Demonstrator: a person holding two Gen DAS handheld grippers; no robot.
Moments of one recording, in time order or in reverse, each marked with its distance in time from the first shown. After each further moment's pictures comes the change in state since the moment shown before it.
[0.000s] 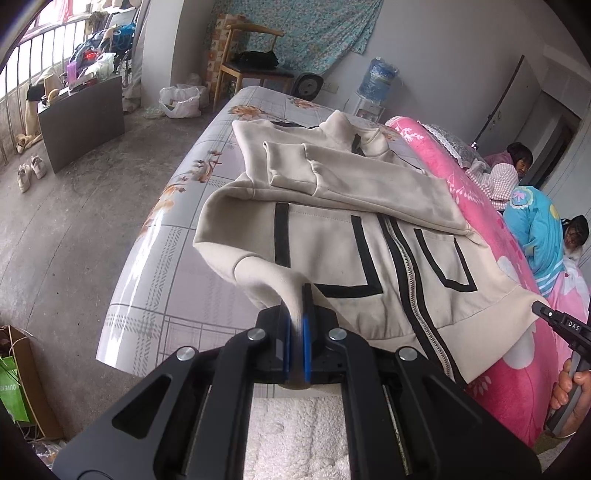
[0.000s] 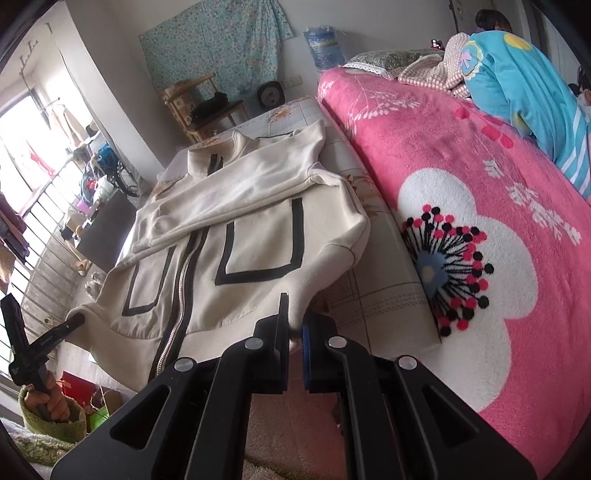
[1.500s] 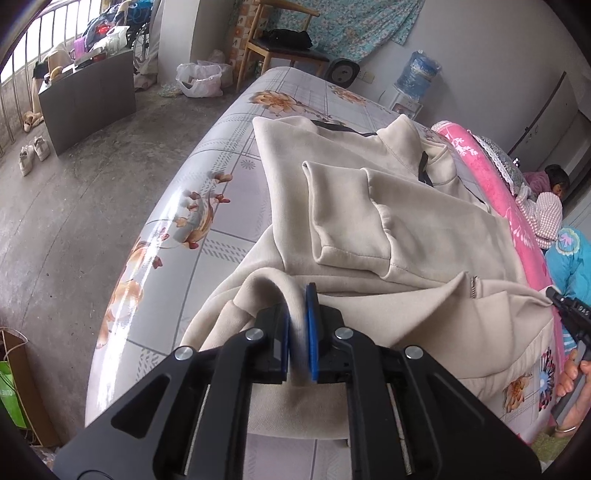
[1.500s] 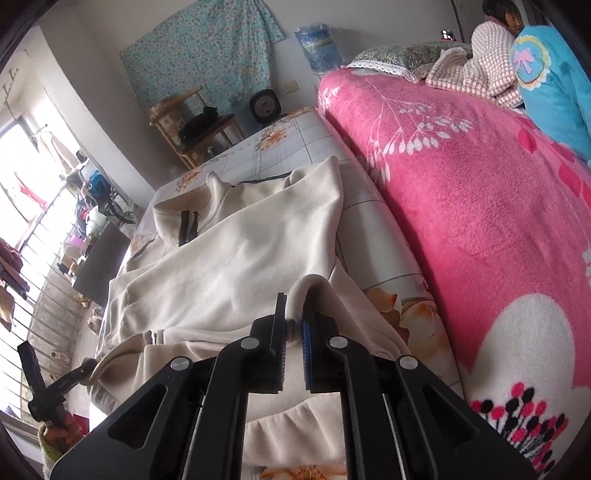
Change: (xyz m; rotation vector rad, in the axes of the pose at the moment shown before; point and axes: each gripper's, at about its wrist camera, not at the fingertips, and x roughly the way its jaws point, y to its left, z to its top) left arm 0.130 0.044 0.097 -0.113 0.070 0.050; right arm 0.148 -0.003 0.134 0.079 -0.011 0.027
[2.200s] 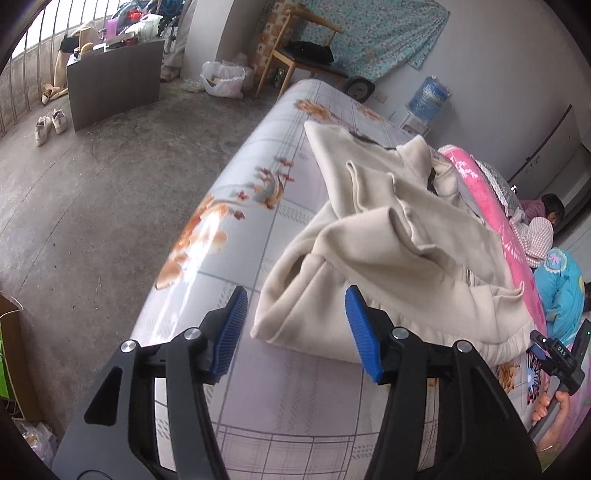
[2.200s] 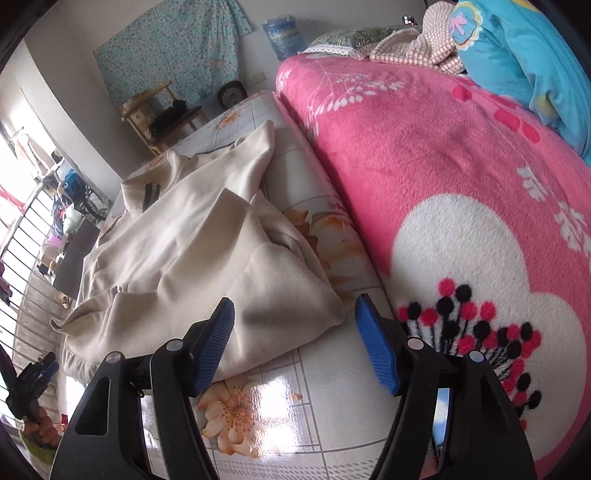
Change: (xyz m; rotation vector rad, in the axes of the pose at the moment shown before) left arm -0.045 0.049 -0.043 -0.081 -0.032 0.000; right arm -0.034 -0.045 -0.063 0.036 0.039 -0.100
